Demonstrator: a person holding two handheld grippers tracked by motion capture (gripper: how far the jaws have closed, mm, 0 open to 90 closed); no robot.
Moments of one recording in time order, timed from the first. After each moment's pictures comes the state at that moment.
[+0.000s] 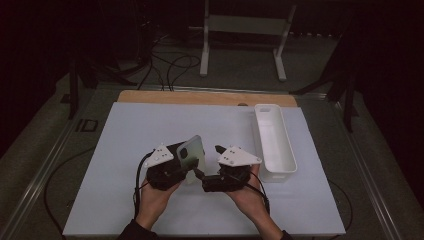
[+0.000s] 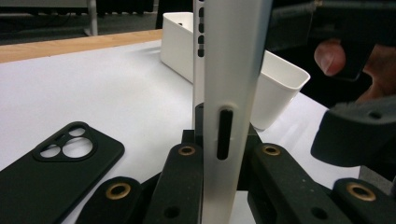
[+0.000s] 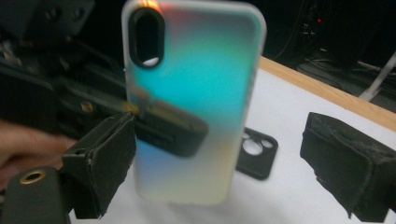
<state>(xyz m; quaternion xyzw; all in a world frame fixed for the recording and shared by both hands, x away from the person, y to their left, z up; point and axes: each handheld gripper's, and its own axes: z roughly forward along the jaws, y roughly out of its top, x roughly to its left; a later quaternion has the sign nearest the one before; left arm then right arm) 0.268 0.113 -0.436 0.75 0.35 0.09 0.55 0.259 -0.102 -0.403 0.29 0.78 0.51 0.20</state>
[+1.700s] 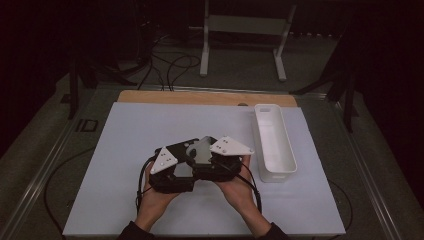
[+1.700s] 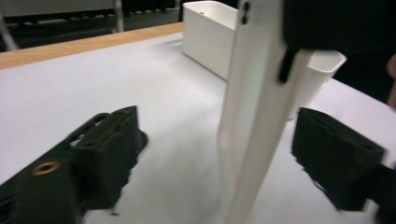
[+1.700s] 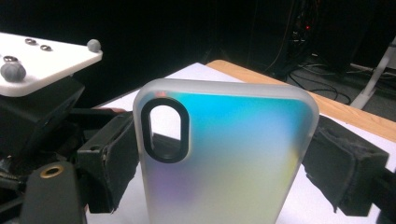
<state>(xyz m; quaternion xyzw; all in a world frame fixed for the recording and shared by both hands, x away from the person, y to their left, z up) 0.262 0.111 -0.444 0.76 0.36 0.15 0.52 0.273 -0.081 -0.389 0.32 0.75 0.53 0.20</state>
